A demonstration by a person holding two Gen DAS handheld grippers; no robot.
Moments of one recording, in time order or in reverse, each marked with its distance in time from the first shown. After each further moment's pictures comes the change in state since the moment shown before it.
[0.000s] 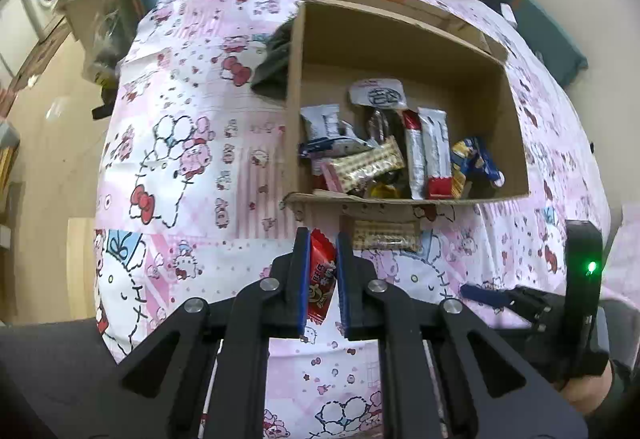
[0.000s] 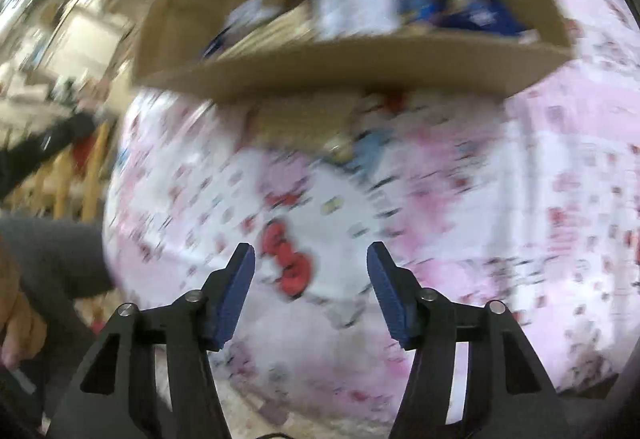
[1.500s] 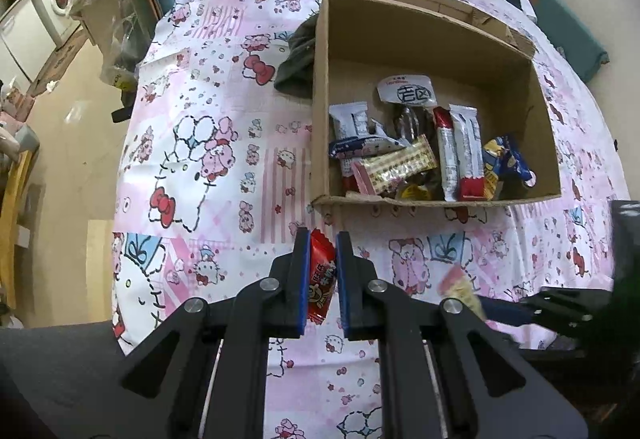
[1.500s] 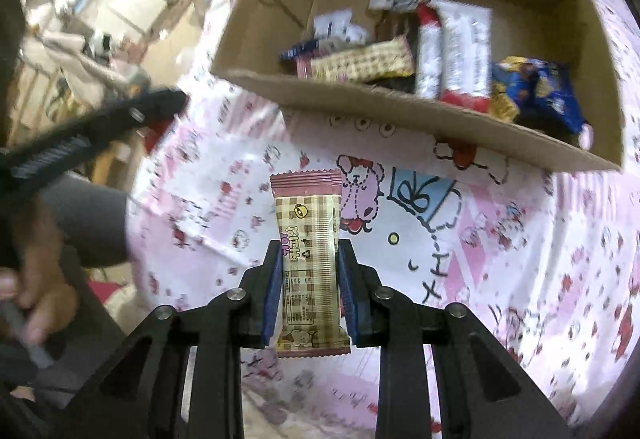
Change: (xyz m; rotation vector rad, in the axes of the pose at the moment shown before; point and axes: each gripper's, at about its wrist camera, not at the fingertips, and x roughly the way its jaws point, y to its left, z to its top) left arm 0.014 0.003 -0.001 0.028 -0.002 0.094; right arm -0.060 0.004 0.011 -0.222 -0.002 0.085
